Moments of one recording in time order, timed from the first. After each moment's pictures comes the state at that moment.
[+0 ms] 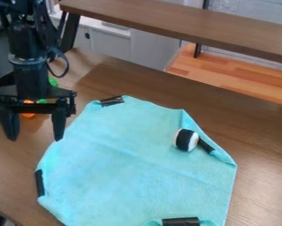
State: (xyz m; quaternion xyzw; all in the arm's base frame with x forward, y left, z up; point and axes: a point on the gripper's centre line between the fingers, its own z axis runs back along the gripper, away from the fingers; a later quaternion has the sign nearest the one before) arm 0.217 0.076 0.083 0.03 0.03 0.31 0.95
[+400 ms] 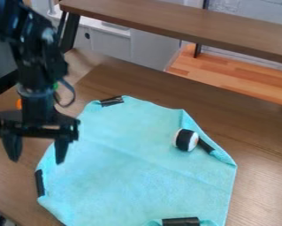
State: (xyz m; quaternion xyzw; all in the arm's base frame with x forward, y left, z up) arm 0.208 0.068 0.052 0.07 0.00 0.28 0.96
